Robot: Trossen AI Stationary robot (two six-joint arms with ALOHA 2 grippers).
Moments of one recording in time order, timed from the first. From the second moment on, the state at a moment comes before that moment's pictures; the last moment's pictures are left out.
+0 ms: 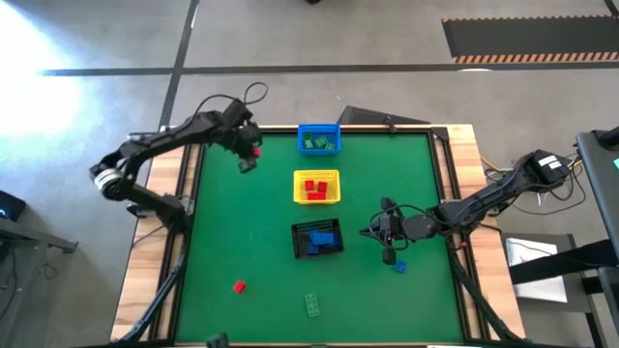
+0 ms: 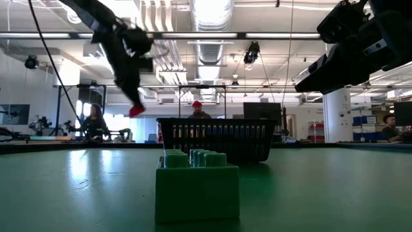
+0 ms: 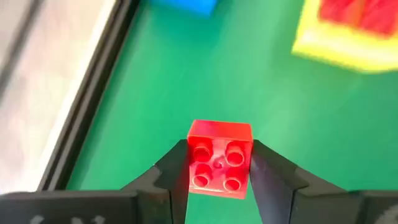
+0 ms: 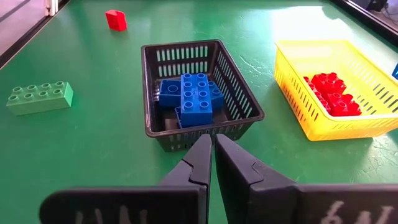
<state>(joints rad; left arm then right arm) 0.75 1.38 1.04 -0.72 0.11 0.40 0.36 1.17 0.33 0.37 0.34 0.17</state>
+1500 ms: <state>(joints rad) 0.29 1.58 0.98 0.08 0.15 0.21 0.36 1.17 0.33 0.37 0.34 0.16</state>
